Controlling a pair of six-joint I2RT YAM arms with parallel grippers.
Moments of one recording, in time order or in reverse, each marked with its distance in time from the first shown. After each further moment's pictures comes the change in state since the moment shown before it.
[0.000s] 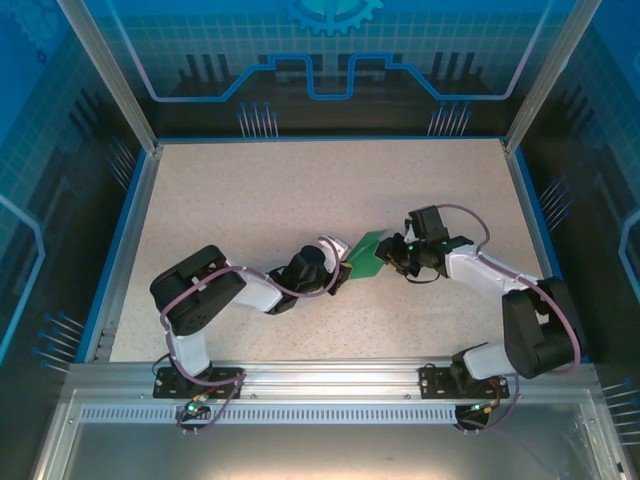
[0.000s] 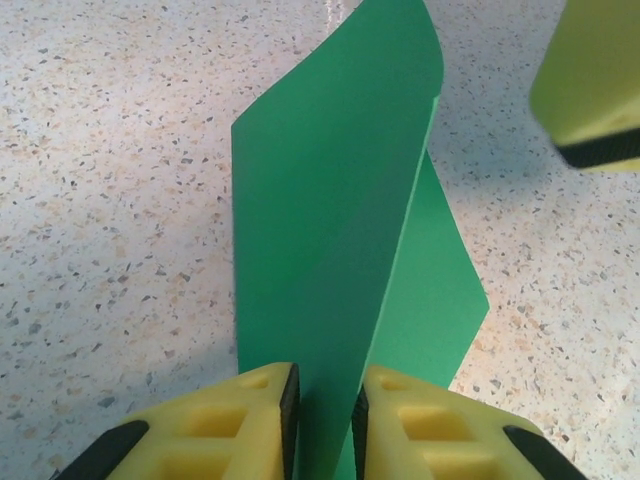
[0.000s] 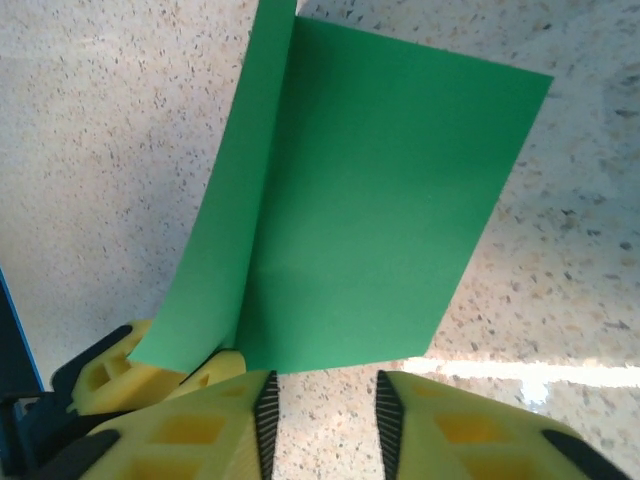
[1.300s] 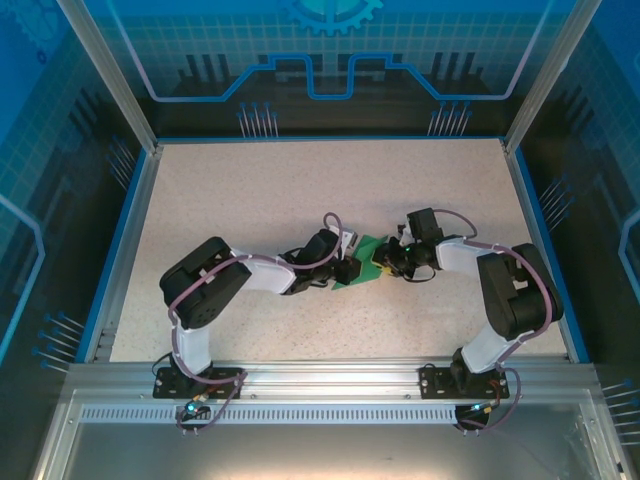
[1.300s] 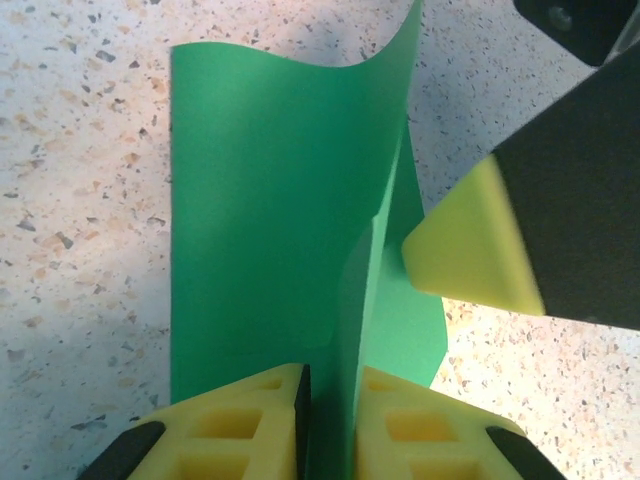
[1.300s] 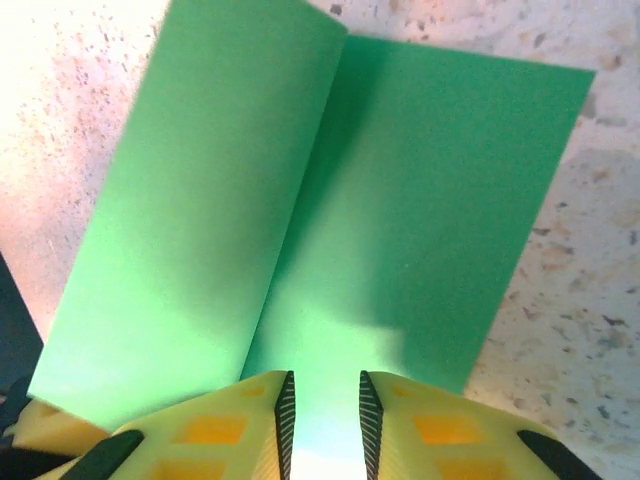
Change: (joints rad) left arm 0.032 0.064 0.230 -0.341 0.175 -0.366; right arm -0.064 0.206 -0.007 0.140 -0.162 -0.071
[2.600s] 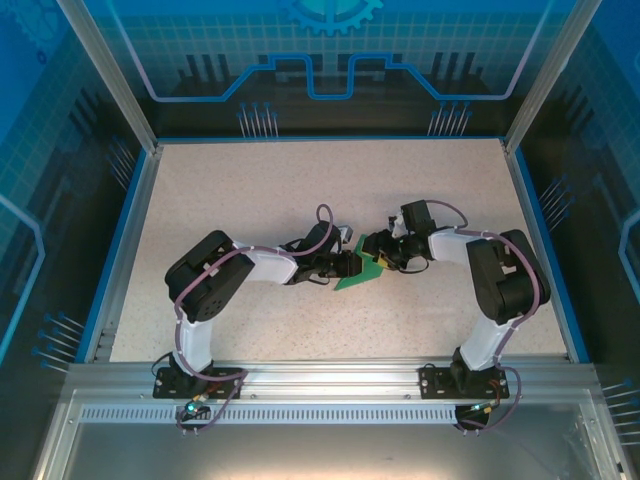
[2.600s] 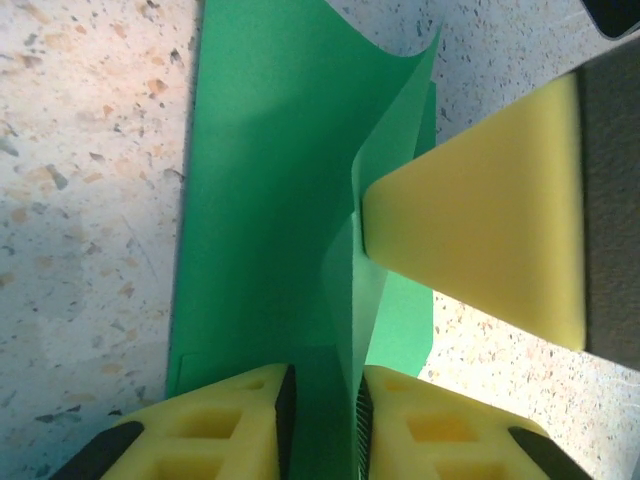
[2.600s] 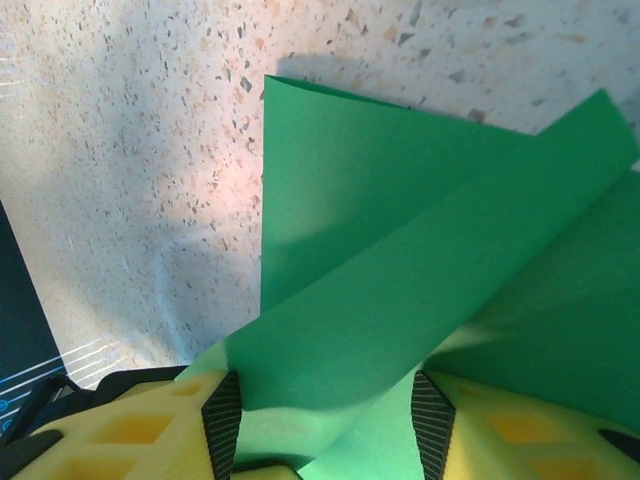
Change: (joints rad) left arm 0.045 0.051 0.078 -0.097 0.138 -0.217; right arm 0.019 0.120 0.110 0.018 -0.033 -0.052
